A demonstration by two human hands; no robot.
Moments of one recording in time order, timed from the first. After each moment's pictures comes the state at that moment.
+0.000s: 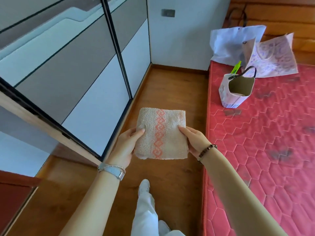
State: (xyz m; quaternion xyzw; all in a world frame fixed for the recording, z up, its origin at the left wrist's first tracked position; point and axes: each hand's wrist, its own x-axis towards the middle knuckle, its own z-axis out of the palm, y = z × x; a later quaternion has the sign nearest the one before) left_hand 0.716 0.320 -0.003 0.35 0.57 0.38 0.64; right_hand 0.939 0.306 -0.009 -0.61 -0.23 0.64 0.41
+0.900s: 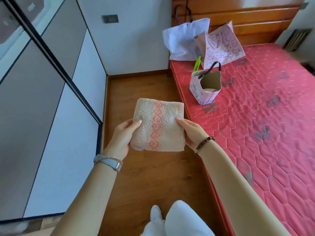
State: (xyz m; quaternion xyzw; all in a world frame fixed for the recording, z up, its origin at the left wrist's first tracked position) left_hand 0.737 0.580 0.005 0.43 0.50 0.27 0.70; right_hand 0.933 0.474 0.001 -0.61 -0.12 0.55 0.55
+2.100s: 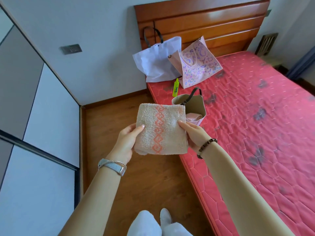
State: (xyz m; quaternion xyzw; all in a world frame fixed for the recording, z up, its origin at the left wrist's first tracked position) left_hand 0.981 0.767 0.018 0.48 0.46 0.19 0.72; right_hand 1.163 0.638 0.001 -0.61 -0.05 0.51 0.61
